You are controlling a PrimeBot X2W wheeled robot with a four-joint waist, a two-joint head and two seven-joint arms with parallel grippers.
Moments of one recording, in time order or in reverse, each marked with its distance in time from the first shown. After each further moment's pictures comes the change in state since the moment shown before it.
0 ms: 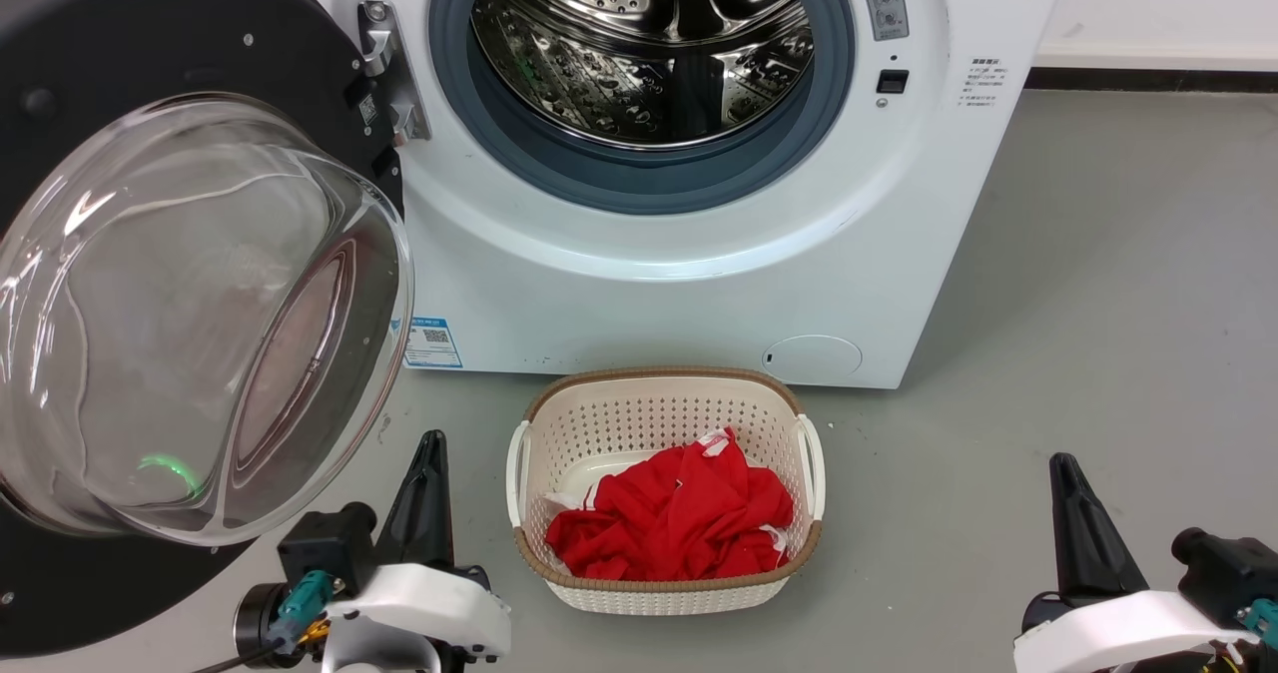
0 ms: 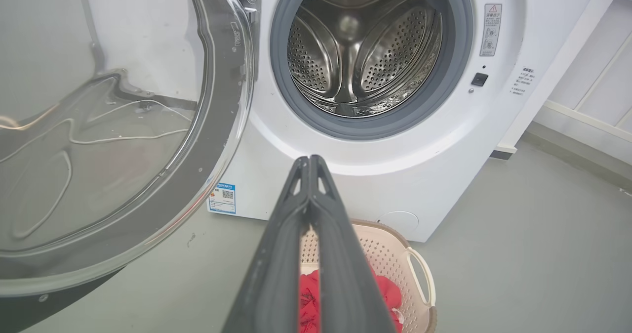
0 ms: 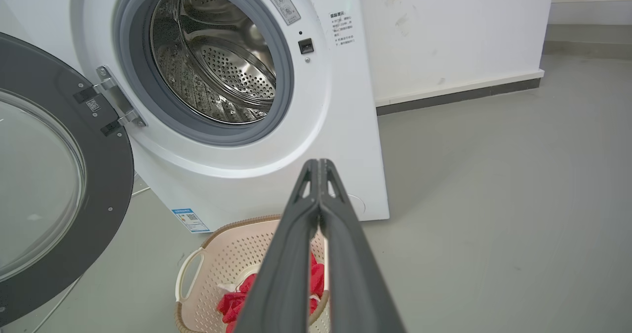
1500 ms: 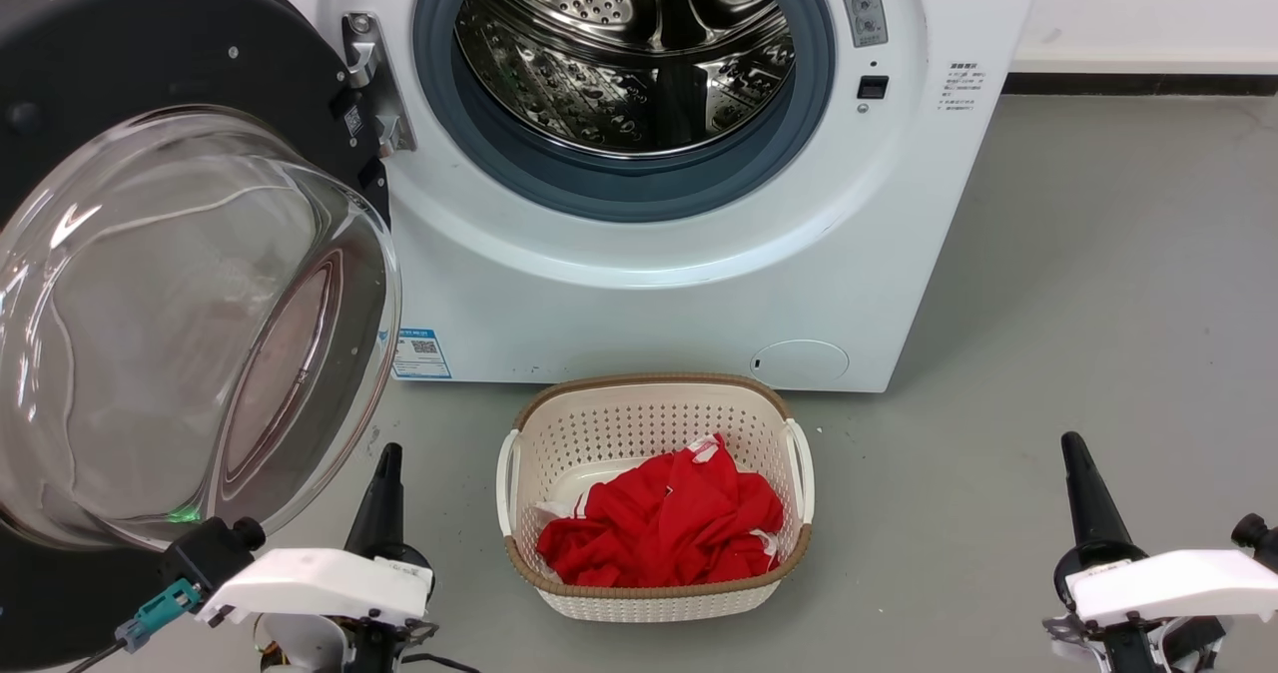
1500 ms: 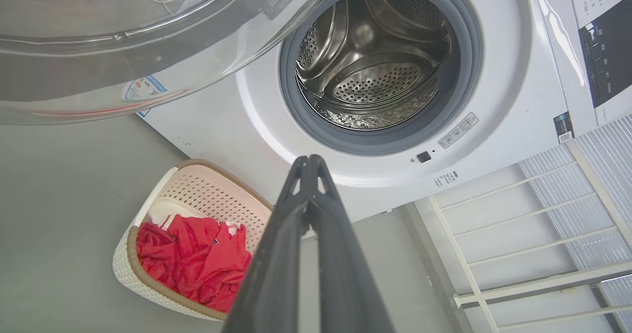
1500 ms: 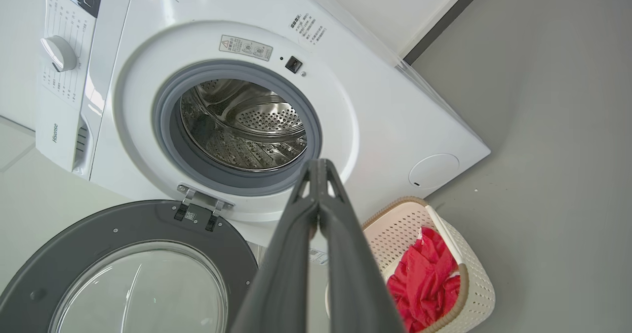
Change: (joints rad) left arm -0.013 0.005 0.107 0.025 -0.697 -0.088 0.157; right arm -0.071 0.000 -0.030 0.048 0.678 0.000 0.158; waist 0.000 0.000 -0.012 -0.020
